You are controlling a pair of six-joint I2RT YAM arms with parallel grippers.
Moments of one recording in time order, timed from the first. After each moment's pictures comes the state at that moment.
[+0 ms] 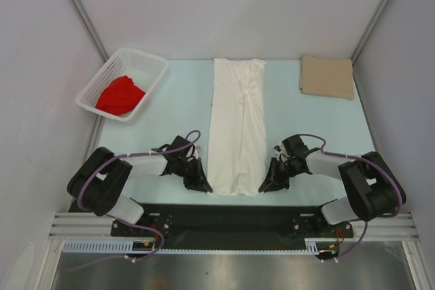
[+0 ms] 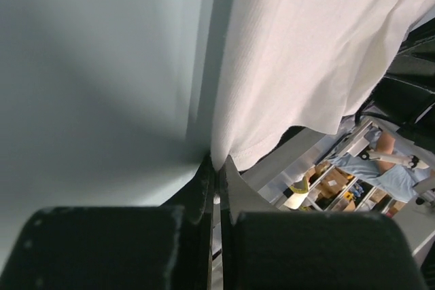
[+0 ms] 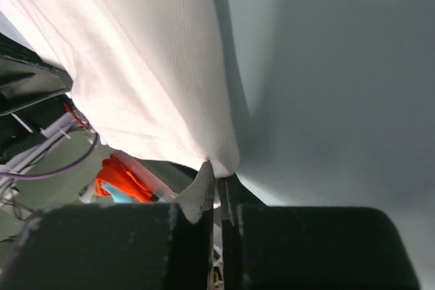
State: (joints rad) left arm -0.56 1.50 0.51 -0.19 0.62 -0.85; right arm 0.39 1.46 0.48 -0.31 -0.68 0.68
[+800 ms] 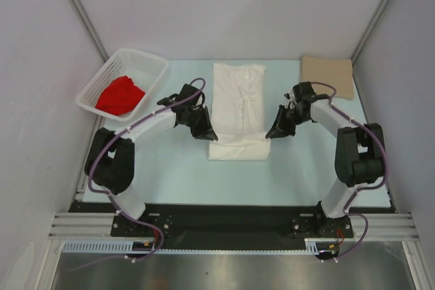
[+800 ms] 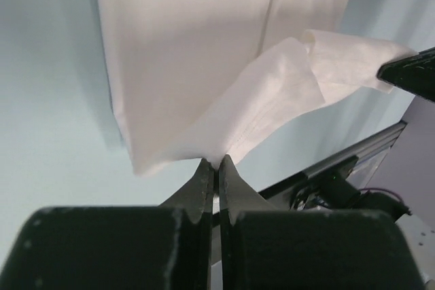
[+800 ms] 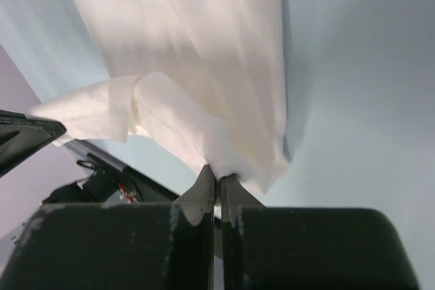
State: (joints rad) left arm -0.50 1.66 1.18 -0.60 0.37 -0.75; right arm 0.17 1.69 1.14 -0.69 -0.57 0.48
